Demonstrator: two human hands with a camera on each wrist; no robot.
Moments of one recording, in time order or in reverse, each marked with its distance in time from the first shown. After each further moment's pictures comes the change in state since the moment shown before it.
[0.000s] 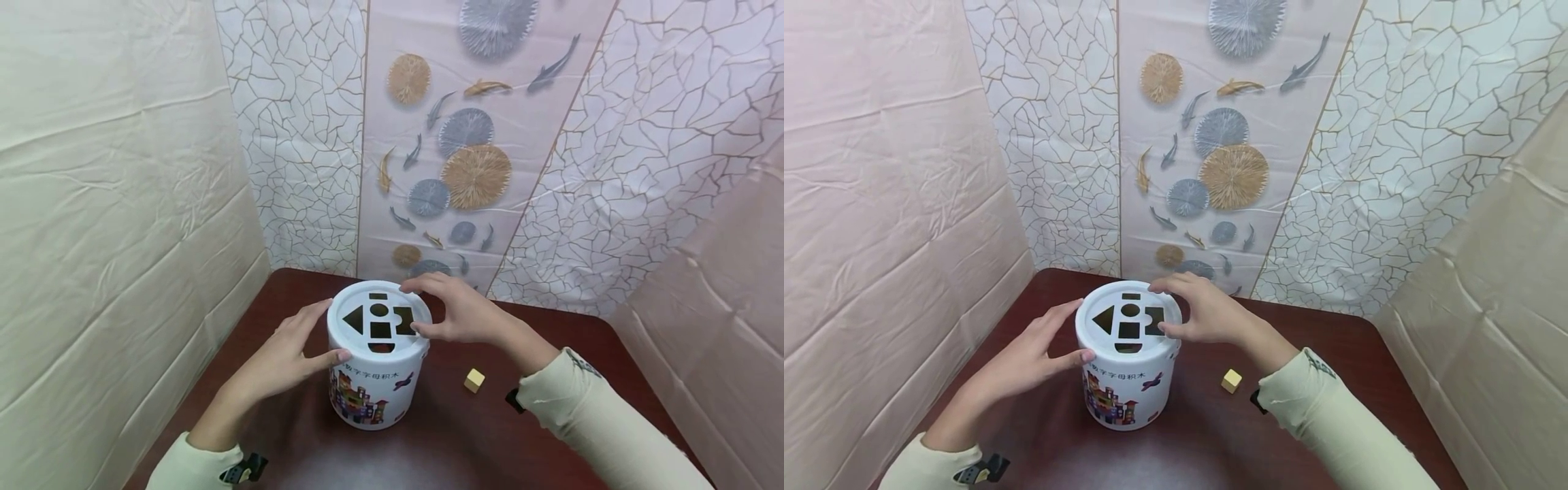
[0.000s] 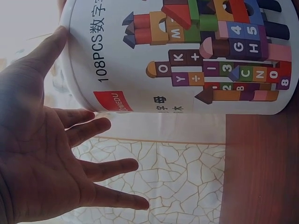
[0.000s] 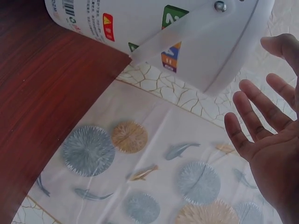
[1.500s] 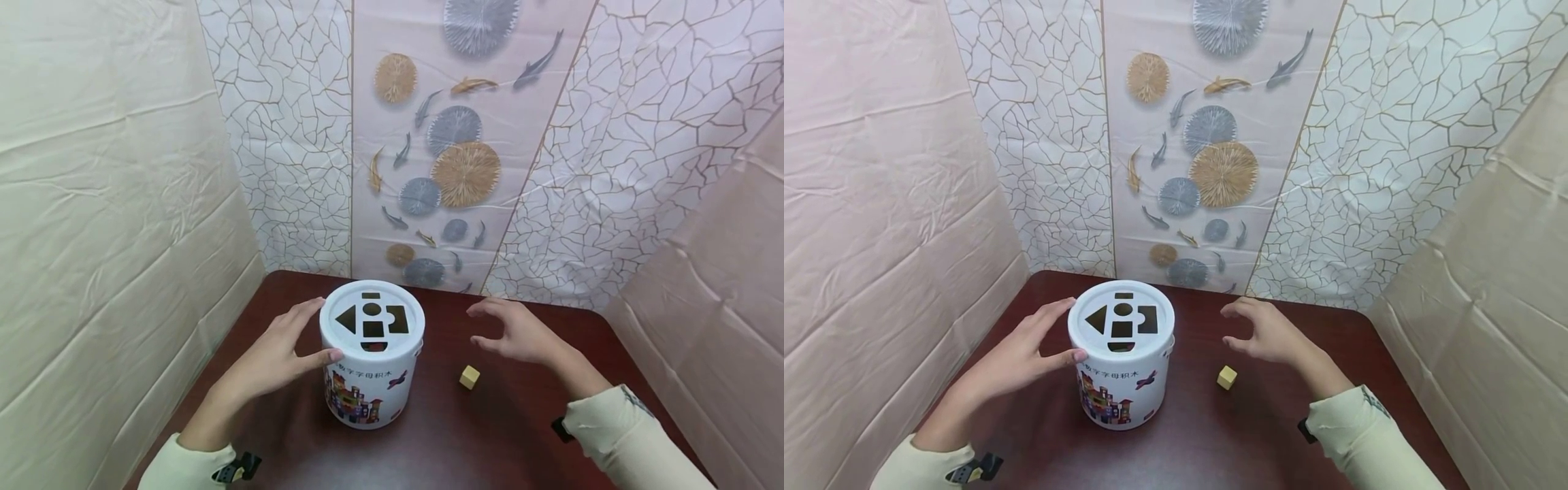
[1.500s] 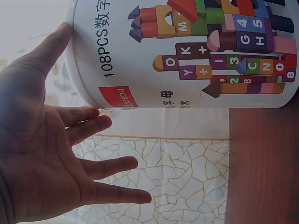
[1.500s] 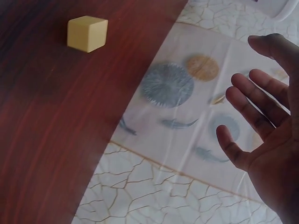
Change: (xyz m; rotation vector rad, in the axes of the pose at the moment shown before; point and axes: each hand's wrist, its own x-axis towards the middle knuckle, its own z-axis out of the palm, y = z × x) left_hand 0.000 0.003 -0.005 0.053 -0.011 -0.010; right_hand -0.113 0.076 0.002 -0.158 0.076 0.230
